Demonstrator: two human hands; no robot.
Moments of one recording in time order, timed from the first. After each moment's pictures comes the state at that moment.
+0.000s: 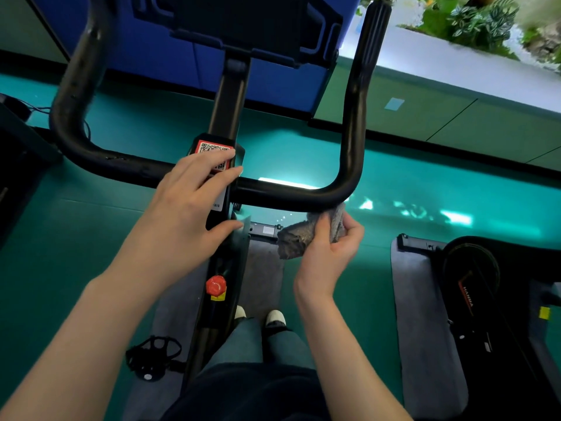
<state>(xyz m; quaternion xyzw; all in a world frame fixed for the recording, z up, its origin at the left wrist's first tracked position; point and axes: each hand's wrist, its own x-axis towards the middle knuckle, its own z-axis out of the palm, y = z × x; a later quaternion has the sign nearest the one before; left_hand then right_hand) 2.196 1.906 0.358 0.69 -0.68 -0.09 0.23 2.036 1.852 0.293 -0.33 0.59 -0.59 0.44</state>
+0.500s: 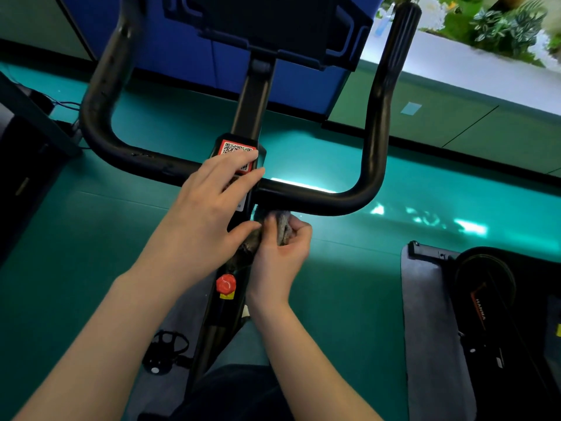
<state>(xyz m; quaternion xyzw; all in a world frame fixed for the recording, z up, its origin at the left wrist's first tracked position) 2.198 1.906 0.354 0.69 -0.69 -0.08 0.22 2.105 1.887 0.287 -0.33 0.57 -0.52 0.54</state>
